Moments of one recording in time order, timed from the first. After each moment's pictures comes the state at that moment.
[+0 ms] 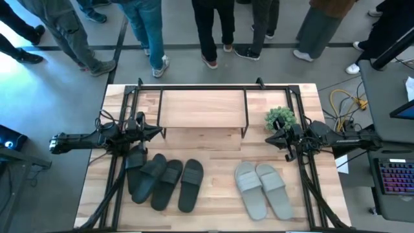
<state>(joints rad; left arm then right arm) 0.02 0.04 0.00 0.10 -0.19 -0.12 0.01 0.10 0.01 0.30 -0.16 0.13</state>
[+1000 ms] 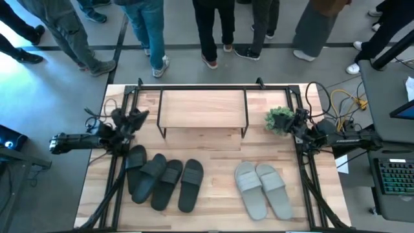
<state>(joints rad) 0.02 0.04 0.00 0.53 -0.39 -0.52 0.01 0.12 0.01 0.56 0.33 0.87</state>
